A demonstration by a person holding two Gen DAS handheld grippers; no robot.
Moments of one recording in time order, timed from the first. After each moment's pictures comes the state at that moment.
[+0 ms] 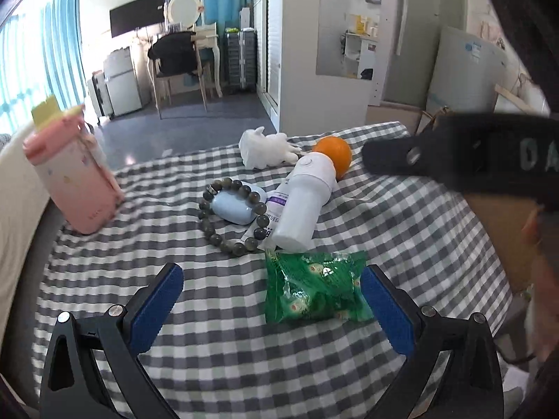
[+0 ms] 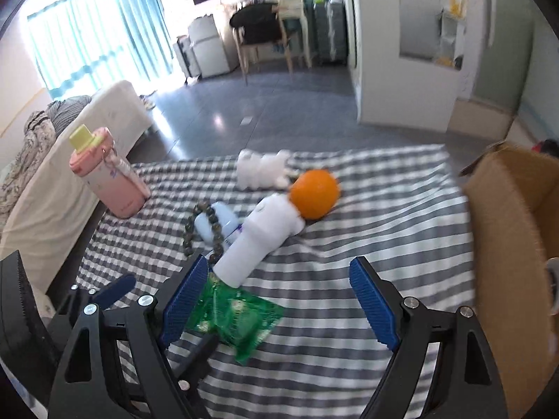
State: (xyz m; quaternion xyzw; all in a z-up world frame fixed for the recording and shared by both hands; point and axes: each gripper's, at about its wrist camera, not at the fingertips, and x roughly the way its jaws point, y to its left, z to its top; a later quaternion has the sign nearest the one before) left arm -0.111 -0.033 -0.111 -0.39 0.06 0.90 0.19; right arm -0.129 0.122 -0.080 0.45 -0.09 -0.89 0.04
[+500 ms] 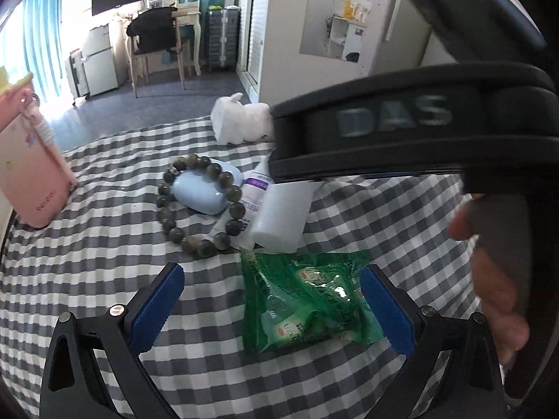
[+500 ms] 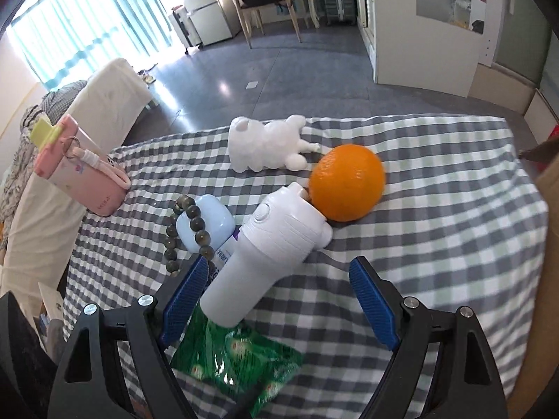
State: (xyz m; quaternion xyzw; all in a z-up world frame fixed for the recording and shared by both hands) left arm -0.139 -0.014 -0.141 -0.43 0.06 0.87 0.24; right arm -0.194 0.110 -0.131 0.52 -0.10 -0.85 0.05
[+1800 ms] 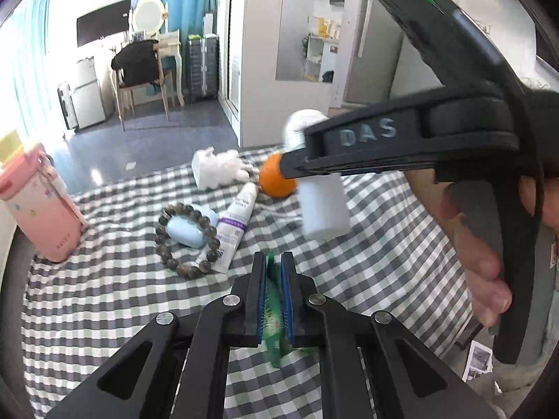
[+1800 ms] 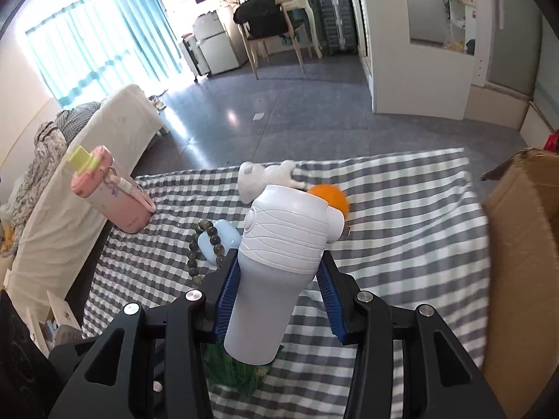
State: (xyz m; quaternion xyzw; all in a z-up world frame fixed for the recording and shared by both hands) left arm -0.098 -0.015 -0.084 -0.37 0.07 0.89 0.27; right arm -0.153 0.141 -0.068 0.45 -0.12 -0.88 0.05
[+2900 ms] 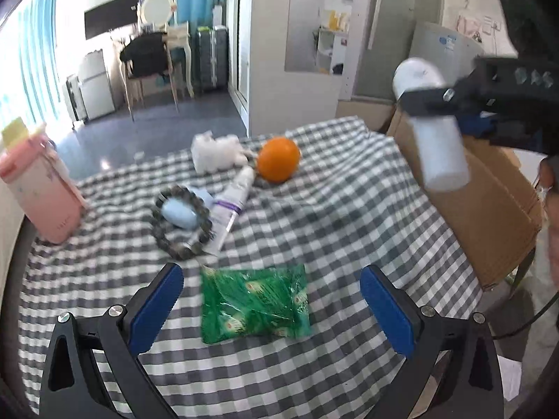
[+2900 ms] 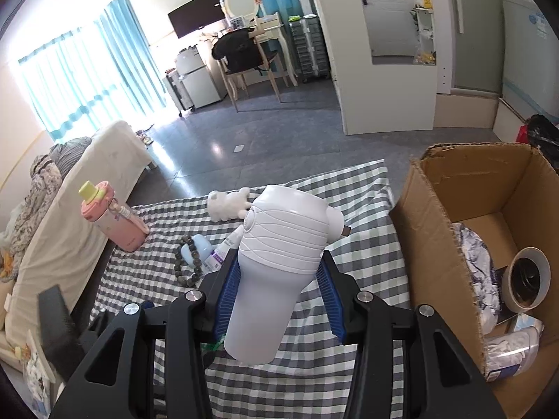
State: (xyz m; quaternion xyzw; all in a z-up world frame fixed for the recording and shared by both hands) left arm -0.106 -0.004 -0.112 -0.40 0.08 0.88 0.24; right arm -0.093 0.199 -0.034 0.40 -0.14 -0.91 0.01
